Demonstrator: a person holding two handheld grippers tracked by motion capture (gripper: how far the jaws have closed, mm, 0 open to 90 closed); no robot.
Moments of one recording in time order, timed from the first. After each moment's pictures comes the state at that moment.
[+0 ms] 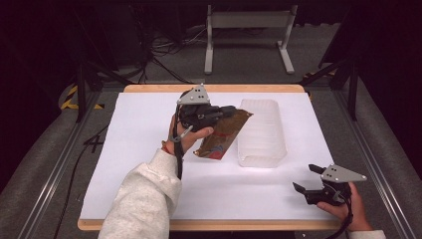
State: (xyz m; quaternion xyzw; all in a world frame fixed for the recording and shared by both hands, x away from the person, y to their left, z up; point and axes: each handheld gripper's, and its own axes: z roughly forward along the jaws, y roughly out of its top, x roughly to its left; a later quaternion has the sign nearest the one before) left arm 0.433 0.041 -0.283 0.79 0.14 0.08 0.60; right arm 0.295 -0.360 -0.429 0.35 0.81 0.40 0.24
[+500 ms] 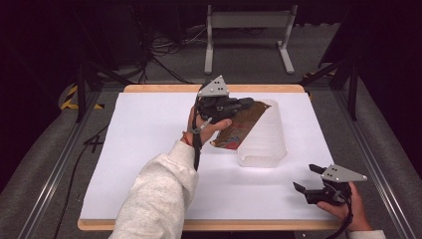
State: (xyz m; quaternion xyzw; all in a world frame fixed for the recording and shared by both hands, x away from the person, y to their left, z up) left arm 0.447 -0.003 -0.278 0.78 0.12 0.09 0.61; right arm 0.295 -0.361 -0.430 0.36 0.81 0.40 0.25
